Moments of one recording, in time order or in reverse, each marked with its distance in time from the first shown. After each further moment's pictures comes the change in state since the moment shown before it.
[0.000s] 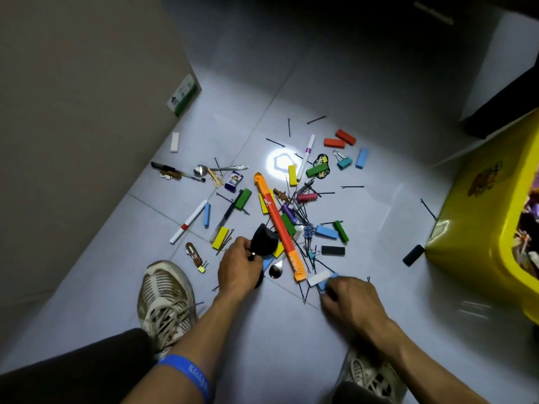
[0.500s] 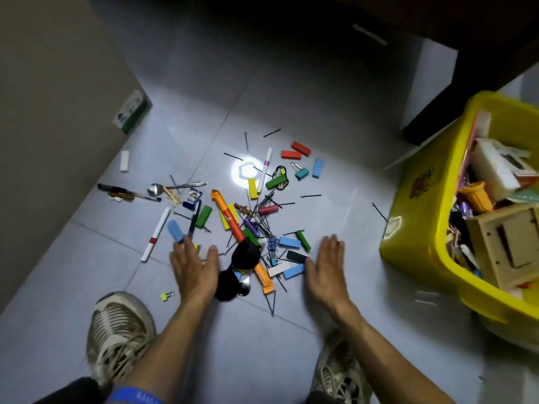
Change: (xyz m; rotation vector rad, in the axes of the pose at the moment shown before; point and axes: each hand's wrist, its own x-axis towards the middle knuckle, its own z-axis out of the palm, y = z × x) left_hand 0.022 0.008 -0.002 -0.140 0.004 -0.094; right_hand 0.031 0.017 -0.009 0.495 0.165 0.418
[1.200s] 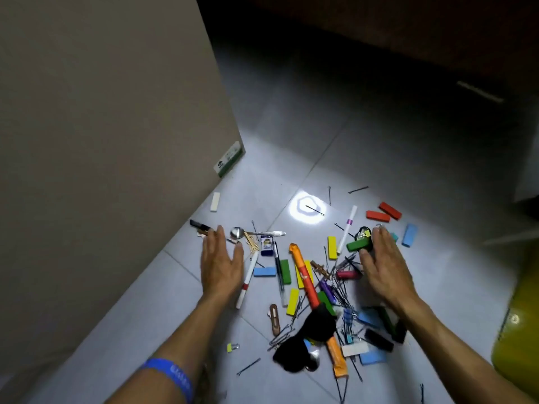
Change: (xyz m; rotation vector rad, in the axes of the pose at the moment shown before) left_hand 0.109 0.022 -0.094 0.171 0.274 0.157; right_hand 0.139 -0.098 -0.035 -0.139 0.068 -0.316
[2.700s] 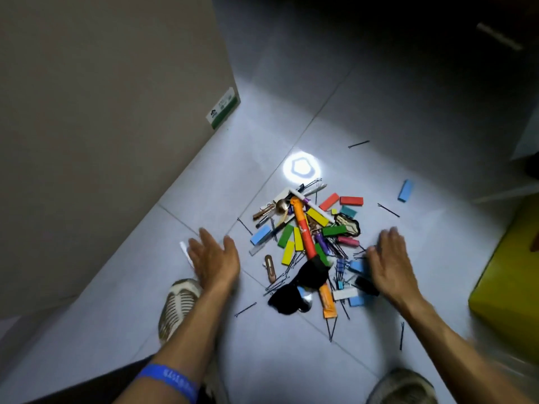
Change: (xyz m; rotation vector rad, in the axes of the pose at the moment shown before) left_hand -0.071 -0.021 0.011 -0.015 -0.140 -0.424; right_hand -0.079 0.020 0.006 -0.087 -0.171 0.136
